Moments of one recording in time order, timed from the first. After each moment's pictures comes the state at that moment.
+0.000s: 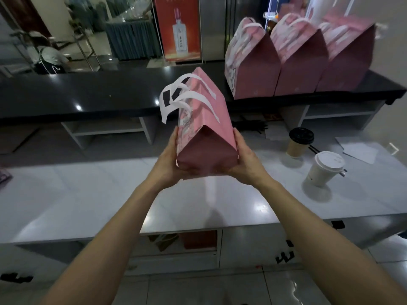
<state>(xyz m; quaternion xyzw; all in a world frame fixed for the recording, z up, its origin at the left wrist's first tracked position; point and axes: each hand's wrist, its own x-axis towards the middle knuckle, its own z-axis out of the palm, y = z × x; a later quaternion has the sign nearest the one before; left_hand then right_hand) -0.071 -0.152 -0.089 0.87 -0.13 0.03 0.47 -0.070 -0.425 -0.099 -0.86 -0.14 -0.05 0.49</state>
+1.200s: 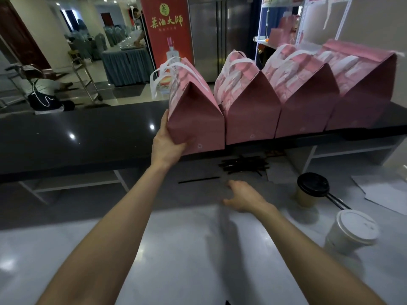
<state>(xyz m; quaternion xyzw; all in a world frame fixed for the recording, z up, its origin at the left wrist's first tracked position) 0.192 -0.211 -0.040 0.85 -0.04 0.19 0.48 0.111 -0.462 -0.141 -0.97 -0.05 0.13 0.22</state>
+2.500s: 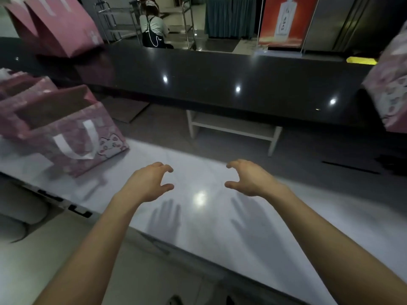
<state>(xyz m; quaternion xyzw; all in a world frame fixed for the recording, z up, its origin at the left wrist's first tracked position) -0.091 0.276 -0.103 0.99 0.11 -0.10 0.06 0.041 -0.014 -0.108 -0.93 -0.30 0.17 0.12</state>
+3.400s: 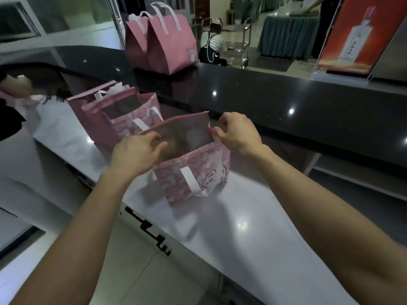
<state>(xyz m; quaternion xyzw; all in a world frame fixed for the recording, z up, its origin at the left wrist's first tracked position) -0.143 0.674 -0.007 0.95 0.29 0.12 0.01 0.061 0.472 -0.001 -0.90 -0.35 -0.05 0.26</state>
